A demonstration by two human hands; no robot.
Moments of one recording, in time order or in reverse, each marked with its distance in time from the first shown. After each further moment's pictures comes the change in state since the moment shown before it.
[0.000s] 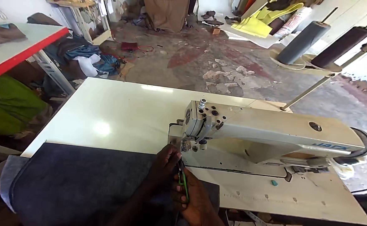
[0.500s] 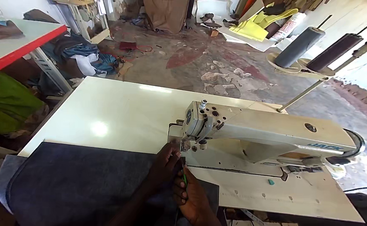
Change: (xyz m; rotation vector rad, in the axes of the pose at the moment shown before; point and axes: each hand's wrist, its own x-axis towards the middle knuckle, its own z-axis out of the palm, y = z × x) left_hand 0.000 0.003 0.001 0.041 0.016 0.007; right_hand 0.011 0.005 -0.001 0.055 0.099 -0.150
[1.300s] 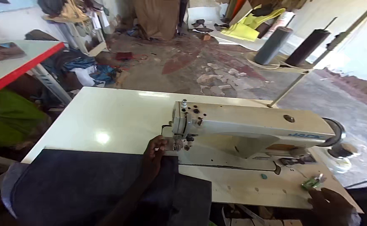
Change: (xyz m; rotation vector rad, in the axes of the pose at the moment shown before) left_hand 0.000 0.000 -0.005 -0.167 0.225 0.011; right_hand -0.135 -0.233 -0.301 -1.238 1.127 -0.916
